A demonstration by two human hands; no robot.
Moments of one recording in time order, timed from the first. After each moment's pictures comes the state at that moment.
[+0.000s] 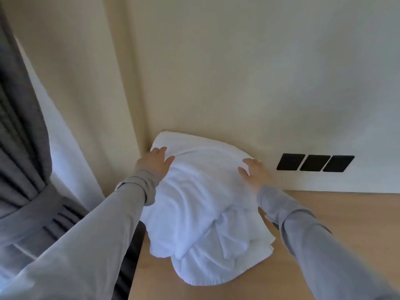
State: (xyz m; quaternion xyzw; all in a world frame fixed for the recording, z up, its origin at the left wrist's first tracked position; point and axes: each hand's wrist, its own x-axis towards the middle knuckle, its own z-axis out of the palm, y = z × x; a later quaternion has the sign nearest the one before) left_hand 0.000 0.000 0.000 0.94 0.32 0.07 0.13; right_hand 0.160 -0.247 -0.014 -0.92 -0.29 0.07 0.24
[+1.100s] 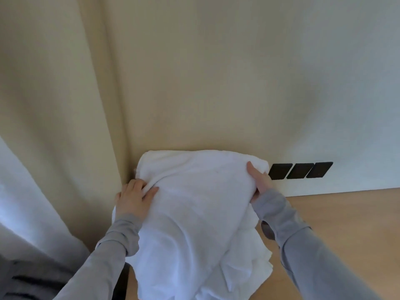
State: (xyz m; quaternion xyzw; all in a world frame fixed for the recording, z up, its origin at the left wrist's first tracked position) left_hand 0.010 0.049 -0.074 0.90 0.33 0.20 0.22; right_hand 0.178 -0.210 -0.001 -0.61 0.10 0.19 0.76
